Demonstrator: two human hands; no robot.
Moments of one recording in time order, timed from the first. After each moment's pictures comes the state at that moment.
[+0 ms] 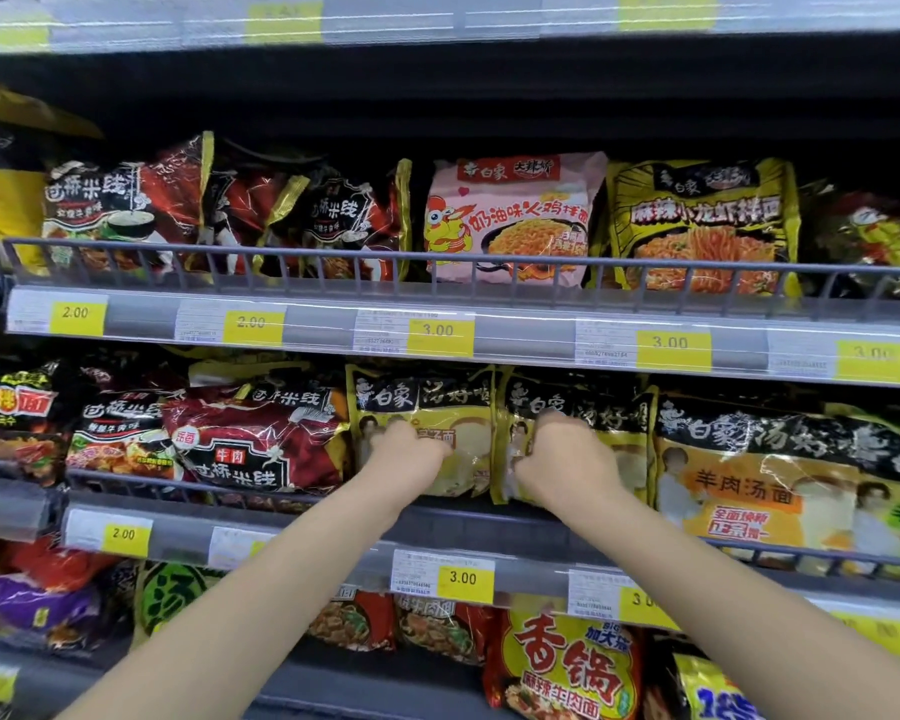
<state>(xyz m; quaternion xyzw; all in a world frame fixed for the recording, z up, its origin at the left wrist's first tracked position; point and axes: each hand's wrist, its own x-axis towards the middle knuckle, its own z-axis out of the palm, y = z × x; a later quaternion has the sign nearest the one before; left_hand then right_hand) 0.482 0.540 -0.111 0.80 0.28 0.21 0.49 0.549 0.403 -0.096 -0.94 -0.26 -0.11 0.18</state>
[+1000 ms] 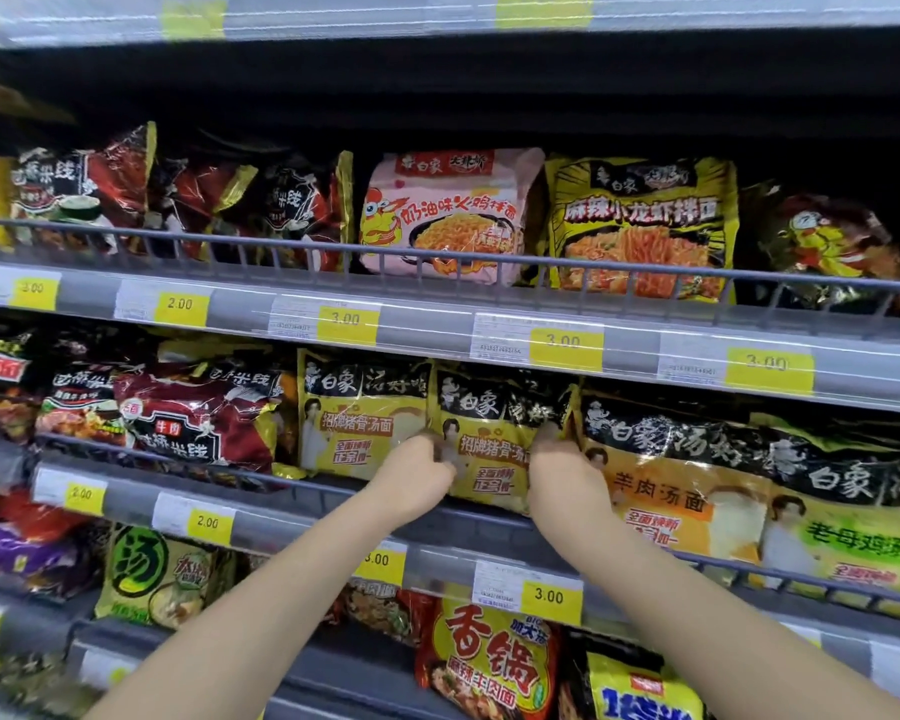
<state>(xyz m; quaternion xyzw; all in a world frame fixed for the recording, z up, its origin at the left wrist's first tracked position) 0.524 0.470 -0.128 0.88 0.23 0.19 0.38 0.598 0.333 -0.119 -0.93 -0.33 -0.11 0.10</state>
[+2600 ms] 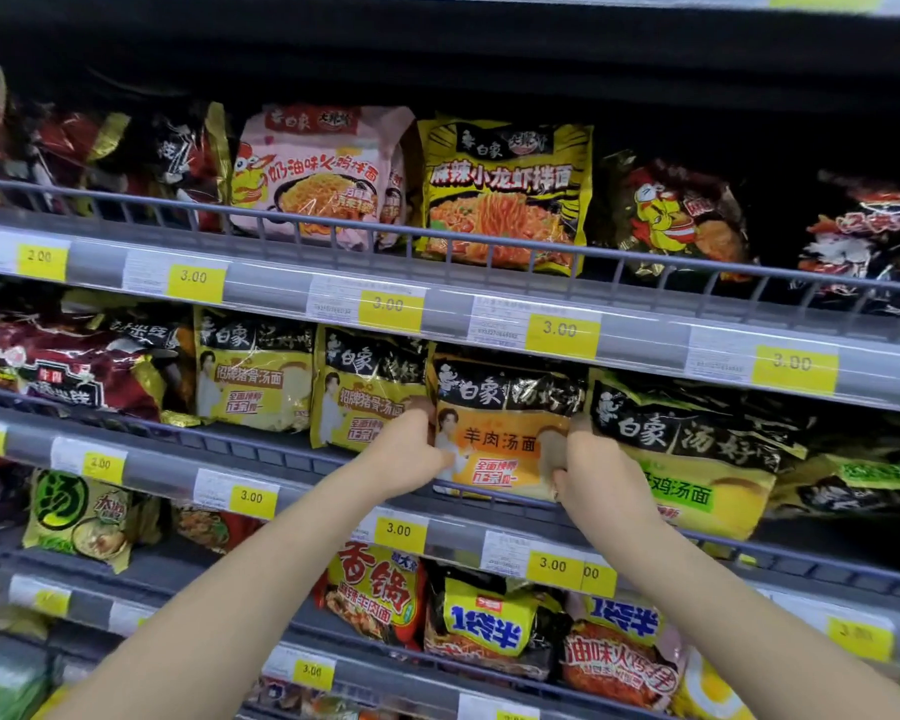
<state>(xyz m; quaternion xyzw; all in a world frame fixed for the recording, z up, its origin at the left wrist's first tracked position) 0.571 0.352 -0.118 0.89 0.22 0.12 0.38 0.653 0.175 -0.108 -0.94 -0.30 -0.13 0.11</state>
